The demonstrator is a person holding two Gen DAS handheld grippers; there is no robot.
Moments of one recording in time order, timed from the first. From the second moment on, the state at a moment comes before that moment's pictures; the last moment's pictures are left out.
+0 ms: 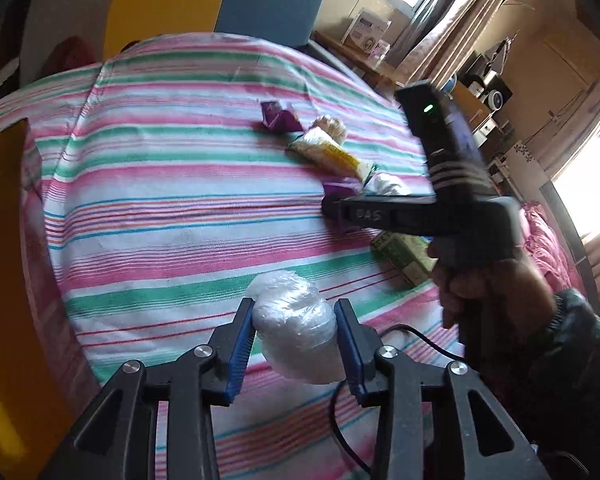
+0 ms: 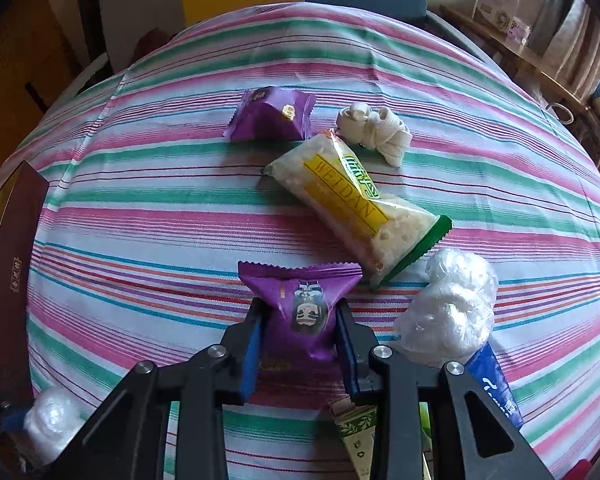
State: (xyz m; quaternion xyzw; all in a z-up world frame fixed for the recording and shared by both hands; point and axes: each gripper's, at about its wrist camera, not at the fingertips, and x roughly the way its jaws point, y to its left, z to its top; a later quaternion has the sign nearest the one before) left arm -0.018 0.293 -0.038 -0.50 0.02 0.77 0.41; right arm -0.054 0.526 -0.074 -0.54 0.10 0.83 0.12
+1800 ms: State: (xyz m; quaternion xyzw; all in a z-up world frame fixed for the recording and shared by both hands) left arm -0.081 0.041 0.005 -0.41 0.02 0.91 0.09; right arm -0.056 0.504 -0.075 -0.54 0.02 0.83 0.13
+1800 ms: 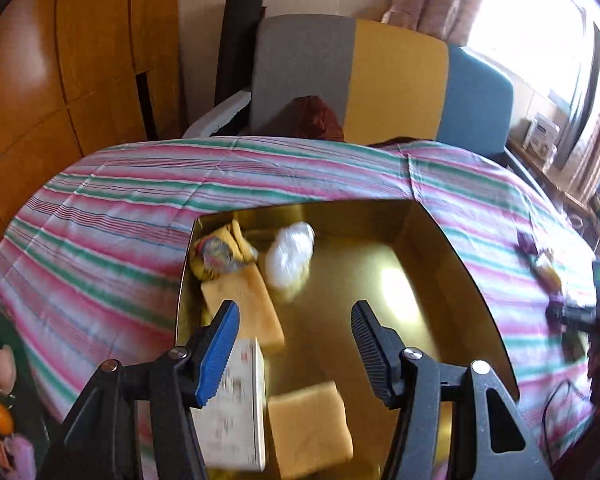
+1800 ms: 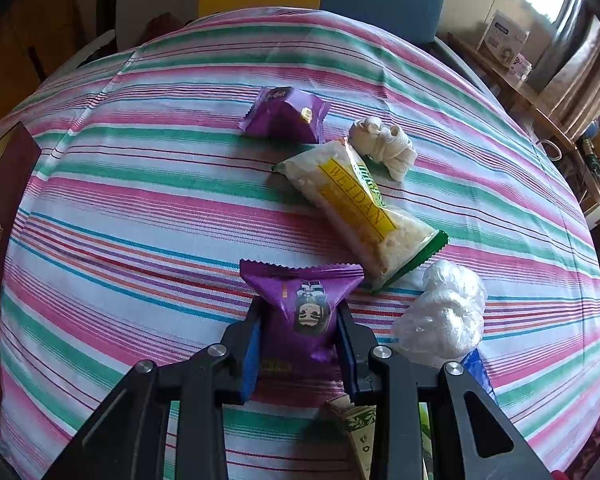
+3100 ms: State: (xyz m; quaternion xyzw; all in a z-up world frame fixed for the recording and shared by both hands) left arm -0.033 -0.055 -0.013 -0.42 -0.06 0.91 0.02; right arm -0.138 0.155 -0.028 -0.56 -0.01 0.82 -0.13
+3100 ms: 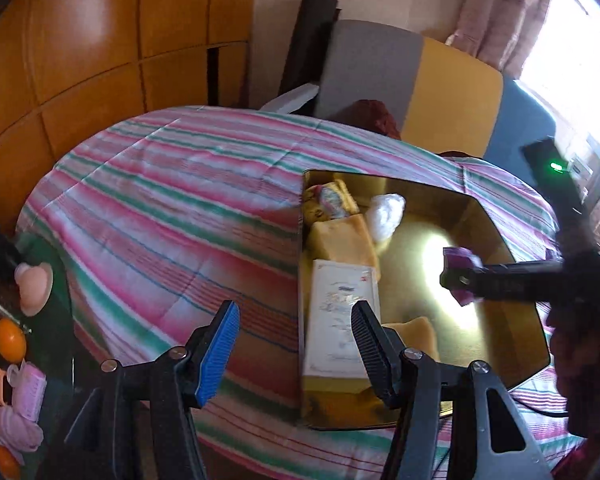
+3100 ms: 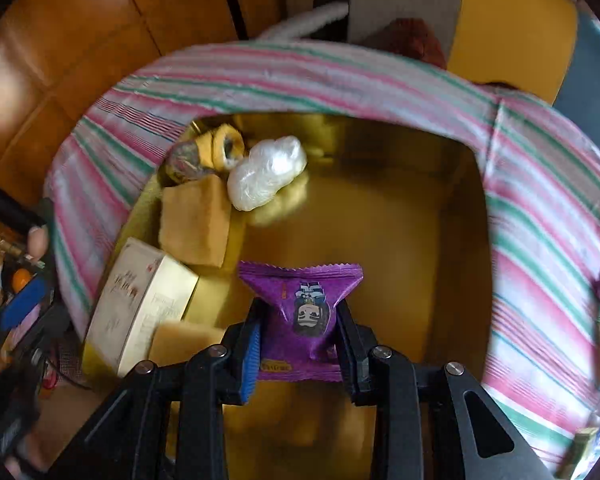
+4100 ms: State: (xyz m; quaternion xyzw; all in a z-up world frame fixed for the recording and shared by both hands) left arm -0.018 -0.010 0.003 -0.40 -0.01 0.91 0.07; right arm -0.058 0.201 0.004 -0.45 -0.02 0.89 -0.08
